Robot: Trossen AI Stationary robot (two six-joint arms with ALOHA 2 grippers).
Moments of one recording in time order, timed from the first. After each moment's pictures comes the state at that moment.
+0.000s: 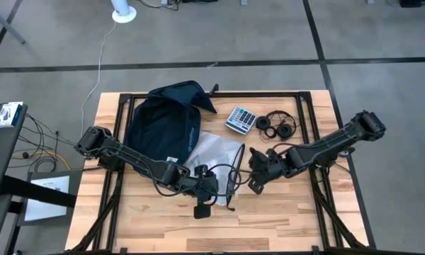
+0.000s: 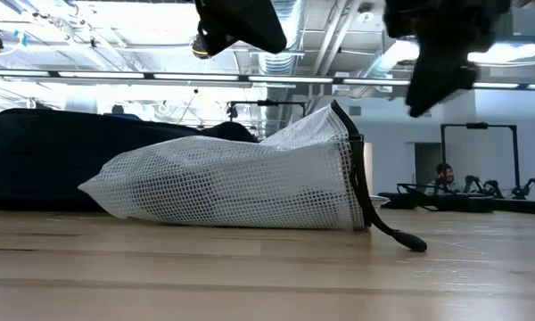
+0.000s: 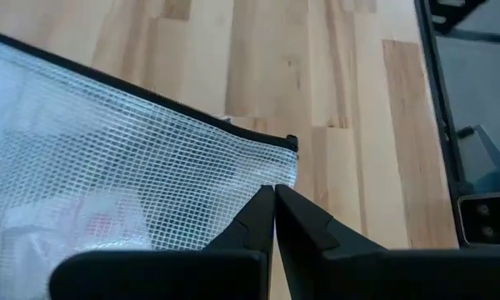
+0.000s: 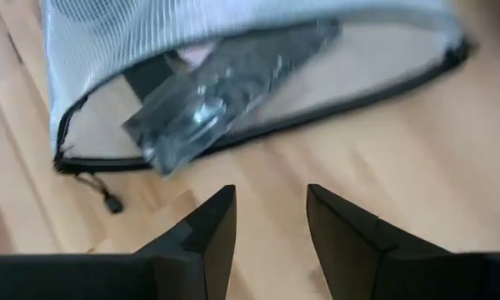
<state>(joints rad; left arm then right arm) -0.39 1.77 1.39 -0.49 -0.21 -0.41 0.36 1.39 0.99 -0.70 0.30 0.86</state>
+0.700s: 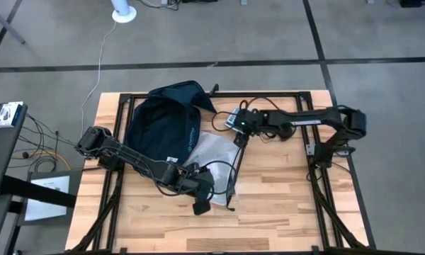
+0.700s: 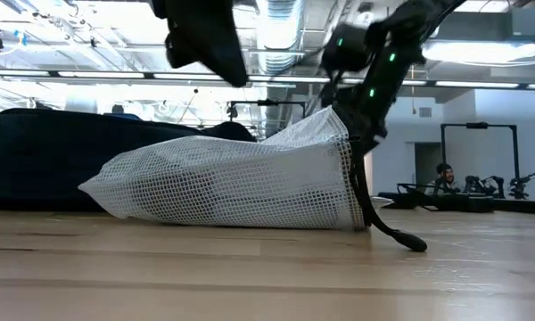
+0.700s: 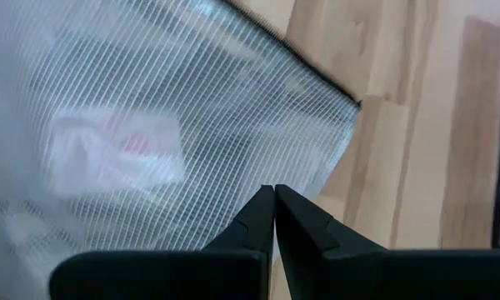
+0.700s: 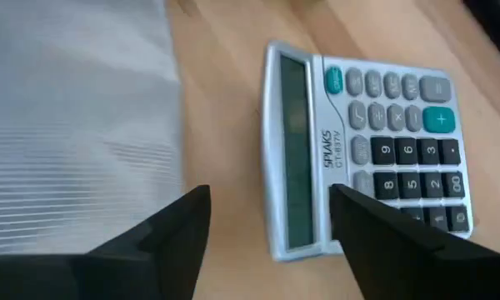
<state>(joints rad) -0.39 1.77 1.39 -0.66 -0.25 -0.63 -0.27 1.61 0.99 -0.45 0.21 0.18</state>
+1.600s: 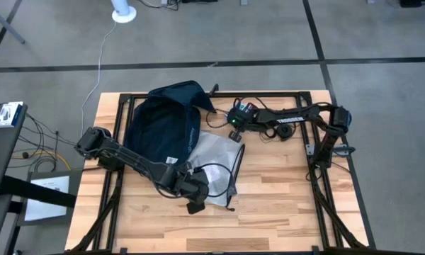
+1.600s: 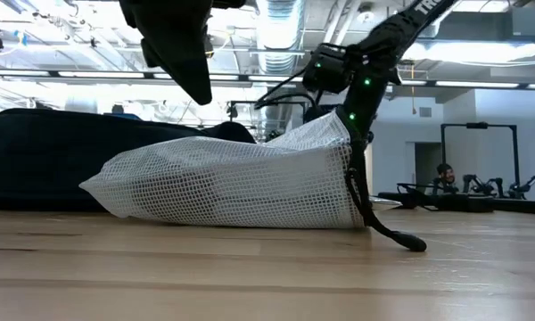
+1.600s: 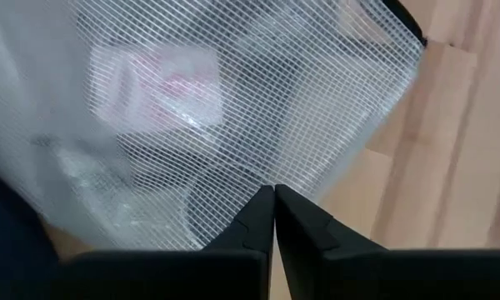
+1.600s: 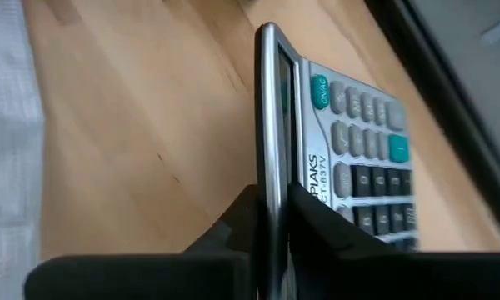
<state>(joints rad) -0.42 1.77 1.39 -0.80 -0.30 -0.68 -0.29 1.78 1.08 -0.42 0.40 0.11</state>
